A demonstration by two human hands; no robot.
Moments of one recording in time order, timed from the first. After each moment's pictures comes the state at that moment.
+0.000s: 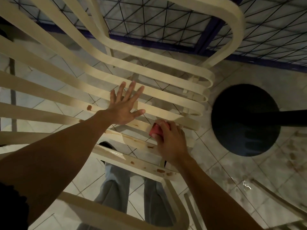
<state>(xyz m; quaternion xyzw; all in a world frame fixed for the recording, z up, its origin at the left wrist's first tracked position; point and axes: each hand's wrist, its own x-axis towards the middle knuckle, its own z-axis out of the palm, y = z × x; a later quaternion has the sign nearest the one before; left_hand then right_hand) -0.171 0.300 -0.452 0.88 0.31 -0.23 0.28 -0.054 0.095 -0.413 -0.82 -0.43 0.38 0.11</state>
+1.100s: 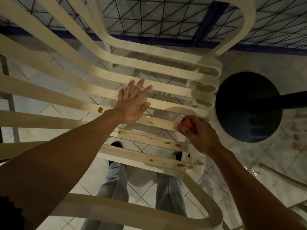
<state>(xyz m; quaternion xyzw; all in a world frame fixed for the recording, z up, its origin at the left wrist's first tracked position) -0.188 0.315 -0.450 0.90 0.26 -0.18 0.31 -0.032 0.077 -0.408 -0.86 -0.31 0.39 0.10</state>
